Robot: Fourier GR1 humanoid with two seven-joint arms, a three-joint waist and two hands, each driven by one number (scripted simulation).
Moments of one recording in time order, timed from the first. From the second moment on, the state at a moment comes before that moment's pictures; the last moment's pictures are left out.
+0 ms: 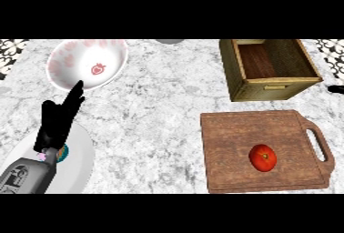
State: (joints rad) left arm -0.21 0.47 -0.25 -1.40 0.20 0.25 0.19; right arm -0.15 -0.84 -0.13 -1.66 -0.13 0.66 -0.51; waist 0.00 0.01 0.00
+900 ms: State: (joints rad) left arm -0.25 0.44 -0.22 -1.35 0.19 0.21 0.18; right arm -0.11 -1.07 0.09 -1.47 0.10 0.48 -0.81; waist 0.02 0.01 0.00
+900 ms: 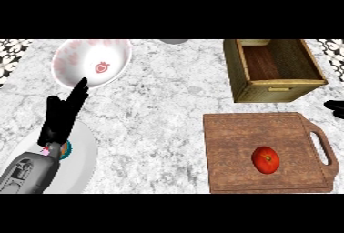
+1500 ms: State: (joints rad) left arm -0.26 0.41 -0.20 -1.35 0.15 0.21 0.20; right arm -0.18 -0.99 0.24 -1.31 0.18 0.37 -0.89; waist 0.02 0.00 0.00
